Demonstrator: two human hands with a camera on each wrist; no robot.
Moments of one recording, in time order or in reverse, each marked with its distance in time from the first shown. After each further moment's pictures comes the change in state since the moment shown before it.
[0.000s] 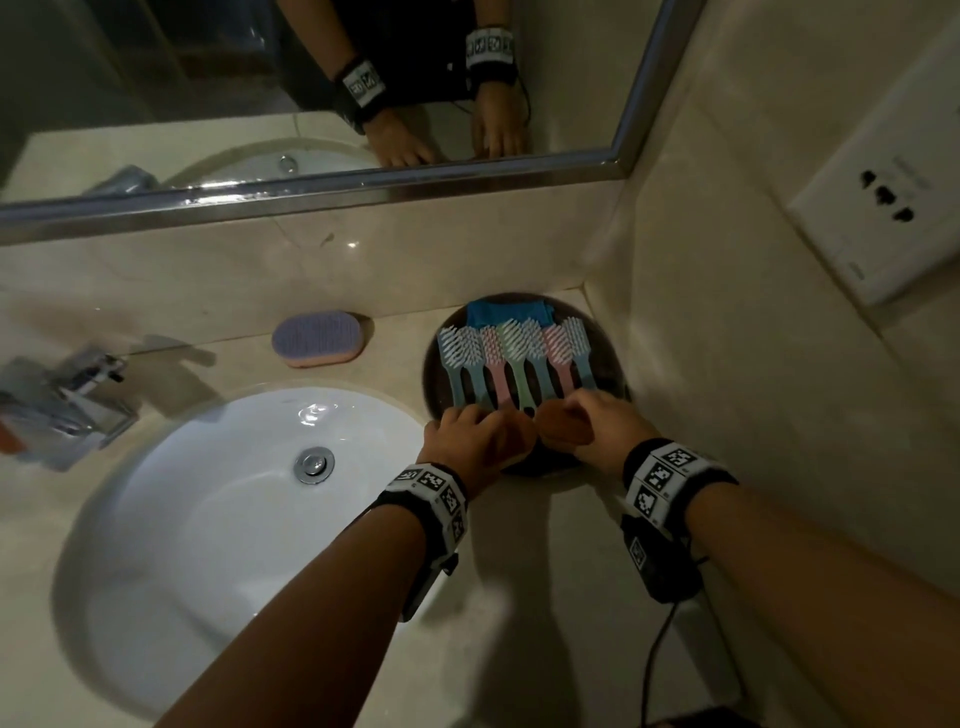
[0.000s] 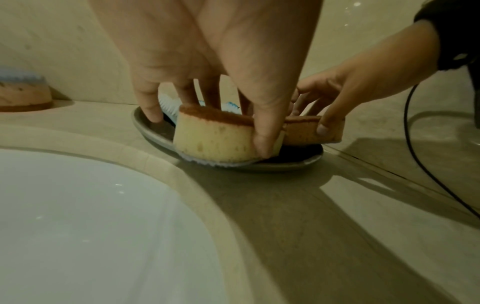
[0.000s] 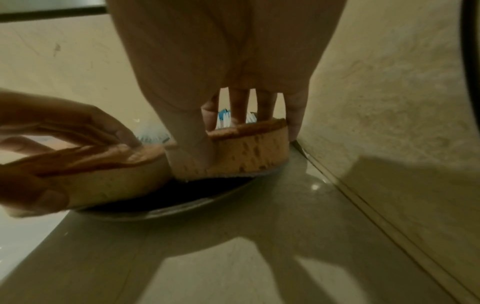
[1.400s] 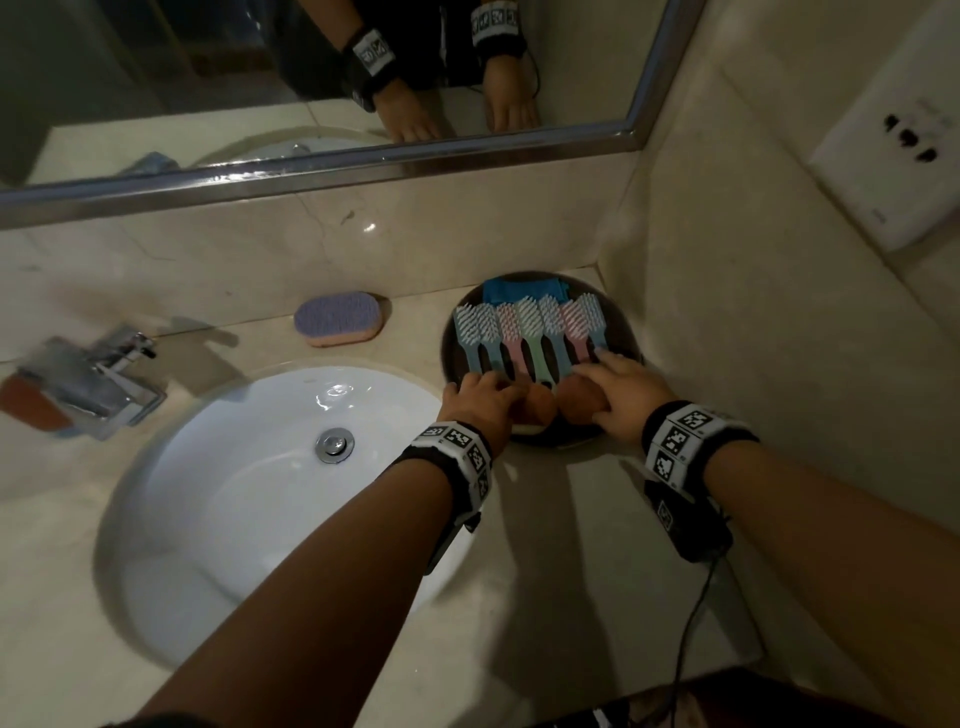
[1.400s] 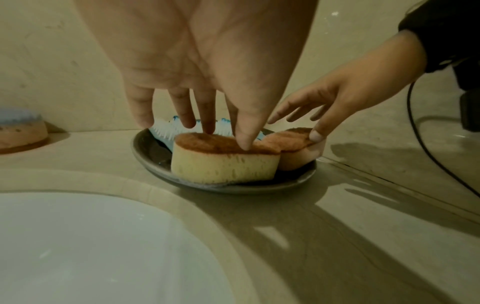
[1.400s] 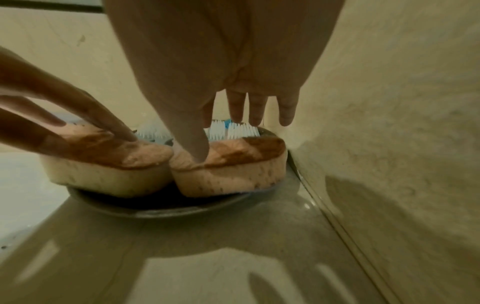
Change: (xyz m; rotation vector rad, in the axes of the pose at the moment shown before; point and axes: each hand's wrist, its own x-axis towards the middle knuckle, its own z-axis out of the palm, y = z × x) left_hand -0.004 0.003 -0.019 0.074 -0.048 -0.006; right_hand 0.000 -0.001 0.002 -0.233 0.036 -0.068
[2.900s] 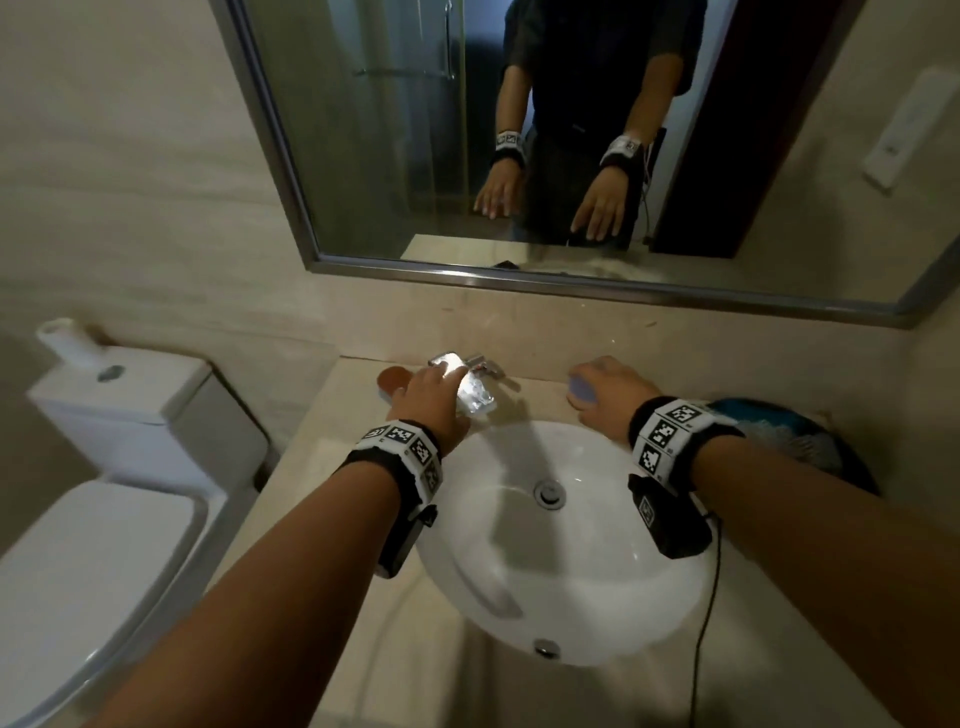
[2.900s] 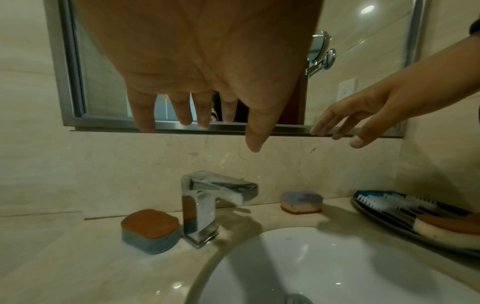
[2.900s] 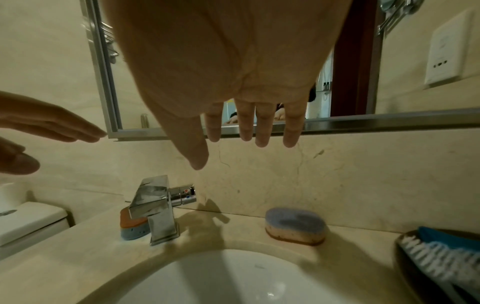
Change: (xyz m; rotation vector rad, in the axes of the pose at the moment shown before) left_hand -0.272 -0.274 -0.081 -0.120 0.465 -0.479; right_hand -0.041 -0.350 -0.069 -0.042 0.196 -0.344
